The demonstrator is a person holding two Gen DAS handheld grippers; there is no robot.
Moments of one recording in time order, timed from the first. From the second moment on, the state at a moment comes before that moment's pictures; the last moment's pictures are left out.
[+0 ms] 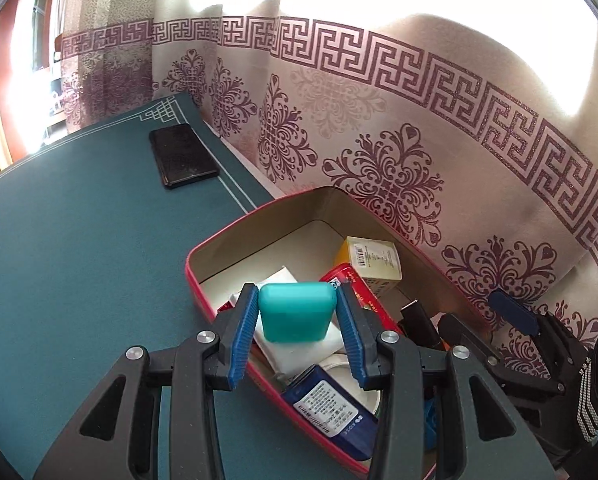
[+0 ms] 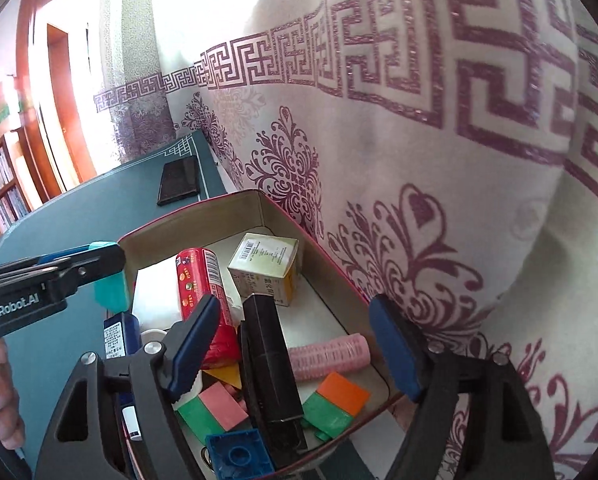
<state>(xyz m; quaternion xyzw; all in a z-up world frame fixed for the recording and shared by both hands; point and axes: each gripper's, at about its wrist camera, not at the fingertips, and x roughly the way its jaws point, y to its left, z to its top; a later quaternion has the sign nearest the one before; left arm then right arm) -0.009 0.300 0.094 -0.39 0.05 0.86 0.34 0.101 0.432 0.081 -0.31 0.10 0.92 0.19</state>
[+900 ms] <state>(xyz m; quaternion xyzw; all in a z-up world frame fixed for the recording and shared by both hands) 0.022 0.275 0.100 -0.33 0.14 0.90 0.24 0.124 0.414 0.091 -0.27 0.10 0.94 0.19</state>
